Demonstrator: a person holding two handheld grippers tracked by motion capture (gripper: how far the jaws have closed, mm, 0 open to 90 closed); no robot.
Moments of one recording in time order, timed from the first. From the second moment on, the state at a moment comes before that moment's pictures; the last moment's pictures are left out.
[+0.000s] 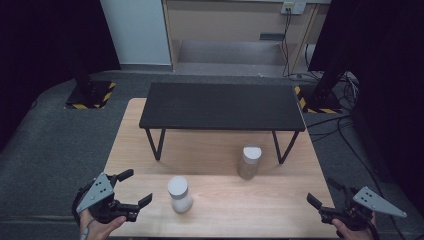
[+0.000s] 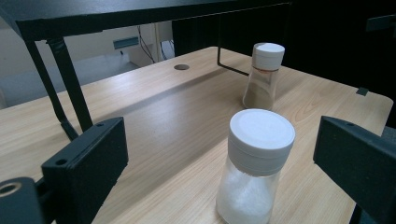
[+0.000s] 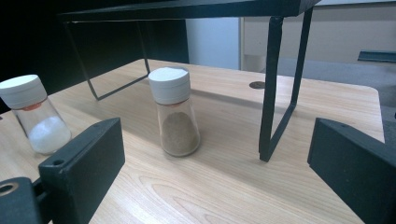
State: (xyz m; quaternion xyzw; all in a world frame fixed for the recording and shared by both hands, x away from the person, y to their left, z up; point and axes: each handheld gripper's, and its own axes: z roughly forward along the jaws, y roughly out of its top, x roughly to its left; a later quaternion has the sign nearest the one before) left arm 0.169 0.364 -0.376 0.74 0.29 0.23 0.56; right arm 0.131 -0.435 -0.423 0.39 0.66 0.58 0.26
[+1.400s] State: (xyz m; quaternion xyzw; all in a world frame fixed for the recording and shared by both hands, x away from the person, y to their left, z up) left arm 0.196 0.359 -0.326 0.80 0.24 0.18 0.51; right arm 0.132 -0.432 -0.422 0.39 0.67 0.58 0.26
